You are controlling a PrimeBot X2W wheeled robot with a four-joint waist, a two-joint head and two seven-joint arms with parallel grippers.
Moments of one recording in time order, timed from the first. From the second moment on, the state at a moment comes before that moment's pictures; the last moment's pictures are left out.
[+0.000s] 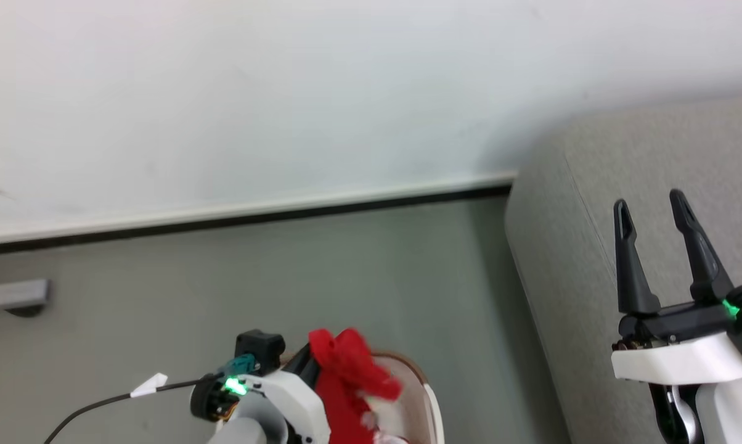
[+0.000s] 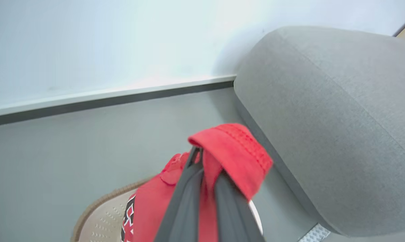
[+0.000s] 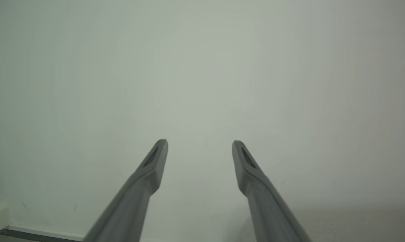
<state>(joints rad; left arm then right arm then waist) -0.49 0.05 -0.48 0.91 -0.37 -0.13 -0.26 -0.29 -0.10 0.08 0.06 0.25 0.13 -0.26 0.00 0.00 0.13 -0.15</state>
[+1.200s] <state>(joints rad) -0.47 0.16 -0.39 0.17 -0.42 -0.03 -0.06 -0.20 -0.19 0.30 0.10 0.35 0.13 -0.26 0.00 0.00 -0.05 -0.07</state>
